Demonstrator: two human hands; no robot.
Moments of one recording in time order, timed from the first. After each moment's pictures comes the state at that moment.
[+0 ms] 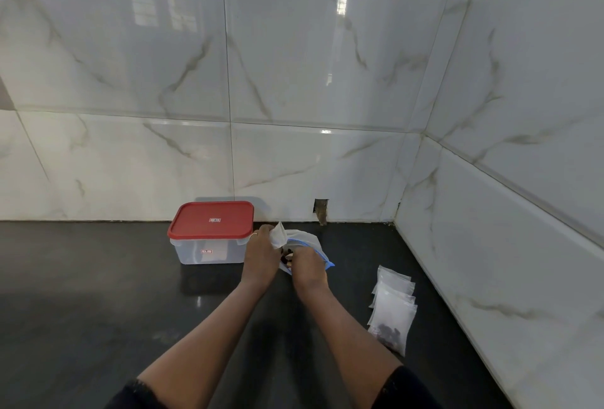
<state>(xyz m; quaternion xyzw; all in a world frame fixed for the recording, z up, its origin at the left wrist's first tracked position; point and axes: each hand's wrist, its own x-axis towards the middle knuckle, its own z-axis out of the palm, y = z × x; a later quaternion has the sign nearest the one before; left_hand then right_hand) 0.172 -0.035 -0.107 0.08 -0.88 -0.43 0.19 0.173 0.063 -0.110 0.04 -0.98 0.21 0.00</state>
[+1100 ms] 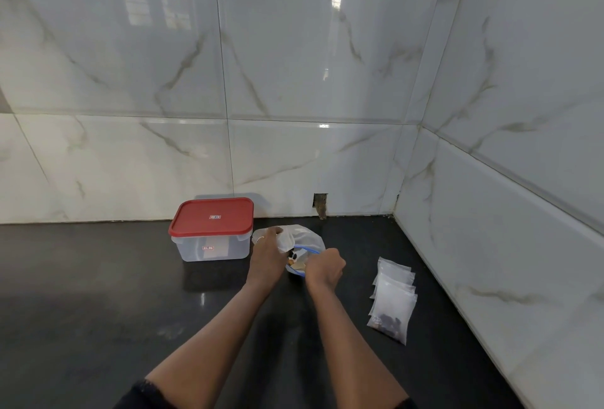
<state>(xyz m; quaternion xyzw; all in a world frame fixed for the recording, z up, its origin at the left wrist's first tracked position) 0.185 -0.026 -0.112 0.05 -0.89 -0.42 0.15 0.204 0.072 -0.083 -0.27 -0.83 0.48 0.02</state>
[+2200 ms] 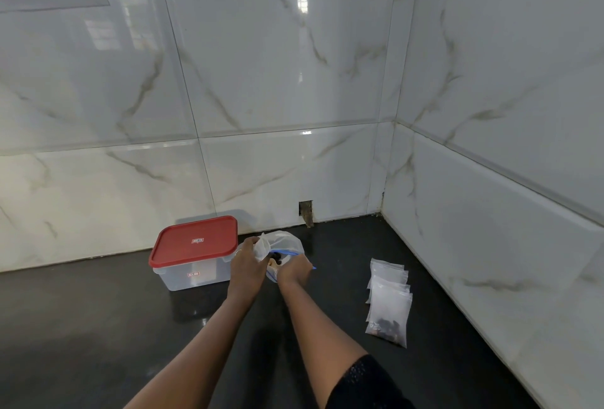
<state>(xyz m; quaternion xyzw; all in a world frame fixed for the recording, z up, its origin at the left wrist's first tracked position) 0.178 -0.035 -0.099 0.05 -0.89 -0.43 0.15 0.172 0.034 -0.096 -0.34 -0.54 0.77 0.01</state>
